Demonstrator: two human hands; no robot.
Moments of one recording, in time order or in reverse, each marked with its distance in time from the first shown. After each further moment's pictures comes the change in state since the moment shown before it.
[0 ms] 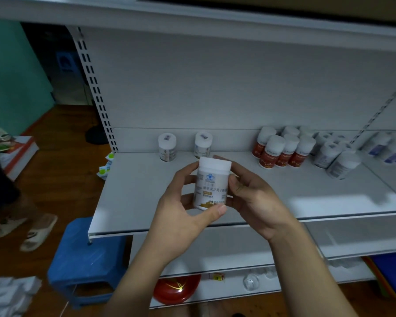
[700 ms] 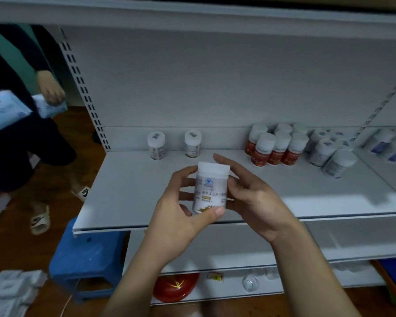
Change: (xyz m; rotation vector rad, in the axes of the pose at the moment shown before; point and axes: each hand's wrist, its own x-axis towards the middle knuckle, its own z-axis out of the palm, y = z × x) left_hand -0.002 0.007 0.048 0.112 0.049 0.007; right_hand -0.020 -0.012 -0.045 -0.016 -0.019 0.059
